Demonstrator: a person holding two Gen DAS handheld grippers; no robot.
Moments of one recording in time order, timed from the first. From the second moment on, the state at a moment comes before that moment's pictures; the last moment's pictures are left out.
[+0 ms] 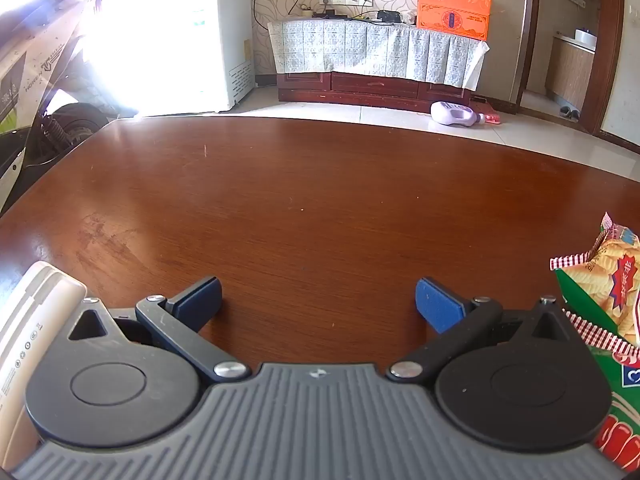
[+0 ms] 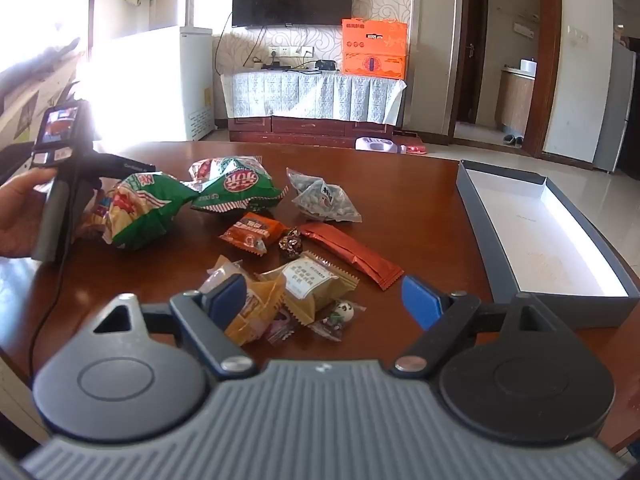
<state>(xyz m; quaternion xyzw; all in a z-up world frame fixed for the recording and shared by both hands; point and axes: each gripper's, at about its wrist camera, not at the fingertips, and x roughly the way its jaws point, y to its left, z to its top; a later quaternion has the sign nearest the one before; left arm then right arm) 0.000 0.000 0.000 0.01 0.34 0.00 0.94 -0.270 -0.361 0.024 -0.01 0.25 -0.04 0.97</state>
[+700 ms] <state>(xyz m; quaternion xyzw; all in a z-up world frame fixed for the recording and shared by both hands) -0.101 0.006 0.048 0.03 0.28 0.06 0.96 -0.261 -0.417 0.015 0.10 0.27 -0.07 0.95</state>
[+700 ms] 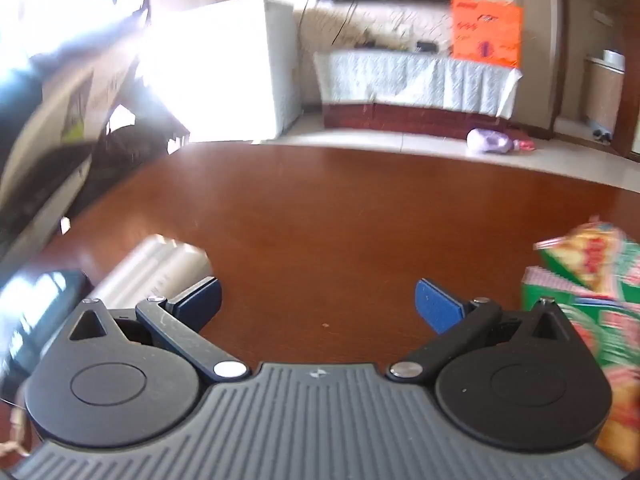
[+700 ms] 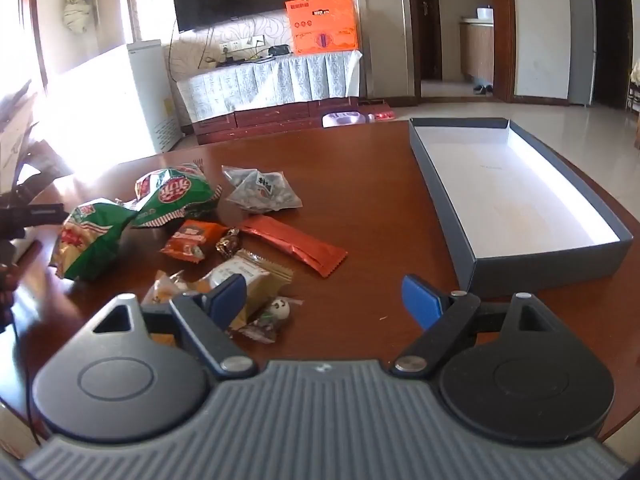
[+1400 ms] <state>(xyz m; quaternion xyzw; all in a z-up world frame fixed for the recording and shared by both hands) -0.297 -0.210 0.079 0.07 0.26 -0.12 0.96 -0.285 -0.422 0.023 0.06 0.25 -0.06 0.97</state>
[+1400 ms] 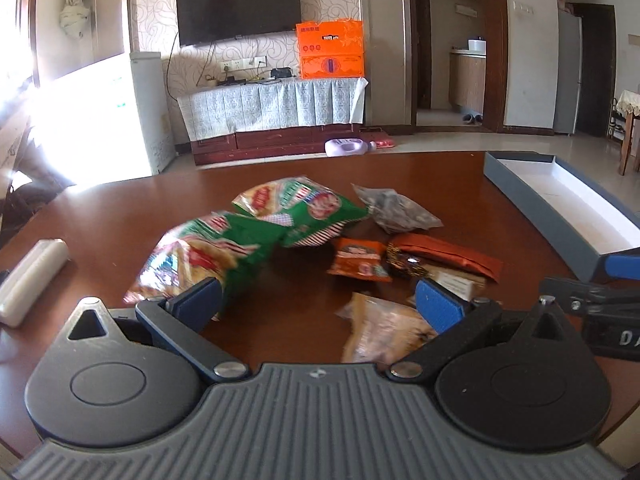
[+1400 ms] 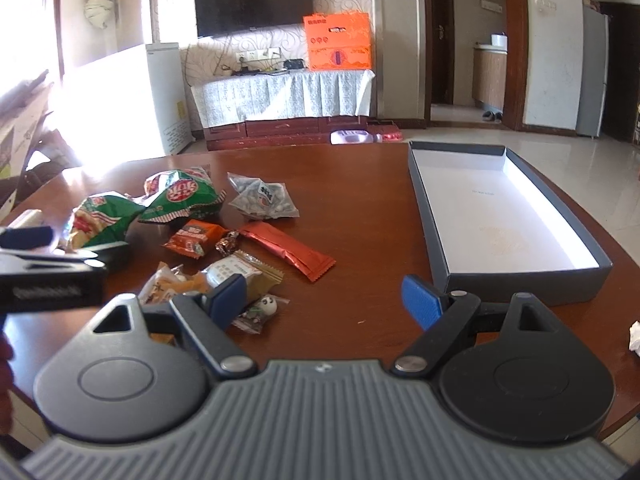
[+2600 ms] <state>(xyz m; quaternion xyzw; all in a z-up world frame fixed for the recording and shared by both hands) -0.293 -0.200 0.041 0.08 0.26 -0.15 0.95 -0.297 -0.445 0.025 0.08 0.23 -0.07 0.97</state>
